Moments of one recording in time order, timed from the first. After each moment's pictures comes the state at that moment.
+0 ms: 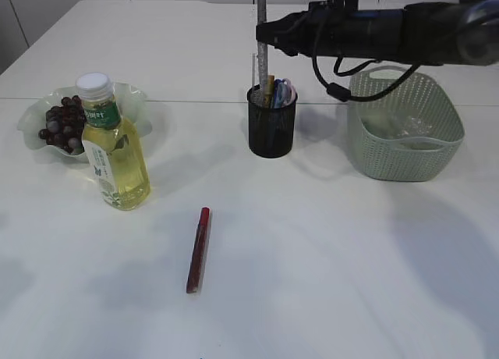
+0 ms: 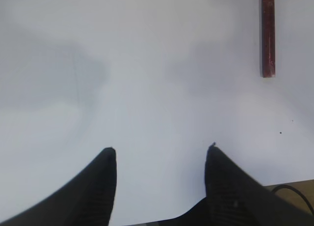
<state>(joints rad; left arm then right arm) -0.10 1.11 -0.77 -0.25 0.93 0.01 0.14 2.26 -1.80 1.75 0.74 -1.80</state>
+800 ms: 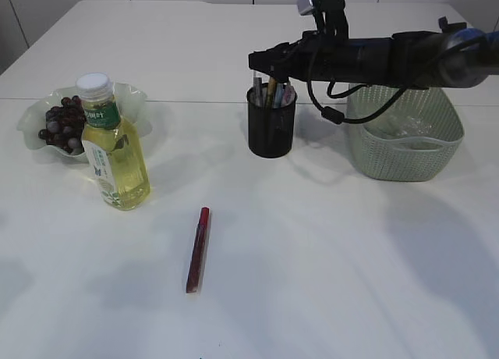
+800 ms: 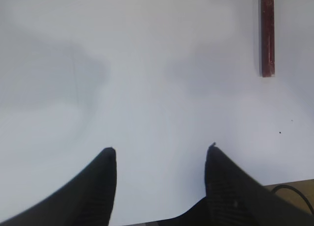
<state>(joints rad) -0.10 1.11 -0.77 -0.25 0.93 0.01 0.14 2.35 -1.81 1.78 0.75 -1.87</state>
